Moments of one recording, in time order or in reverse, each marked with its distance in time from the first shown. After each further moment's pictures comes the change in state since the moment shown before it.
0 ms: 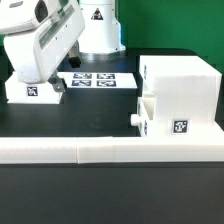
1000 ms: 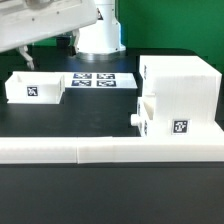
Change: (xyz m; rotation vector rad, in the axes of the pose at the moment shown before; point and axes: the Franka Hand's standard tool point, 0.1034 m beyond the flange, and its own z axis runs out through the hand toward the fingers) arm -0.031 -0.045 -0.021 -0.209 0.005 0.844
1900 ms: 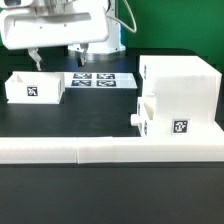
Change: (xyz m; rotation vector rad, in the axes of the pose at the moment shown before) arm -0.039 -0.014 0.034 -0.057 0.007 0.457
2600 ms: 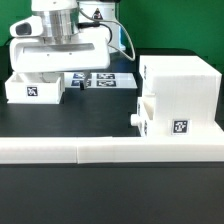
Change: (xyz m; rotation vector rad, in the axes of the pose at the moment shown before) arm -0.030 0.004 0.058 -0.034 0.024 -0.034
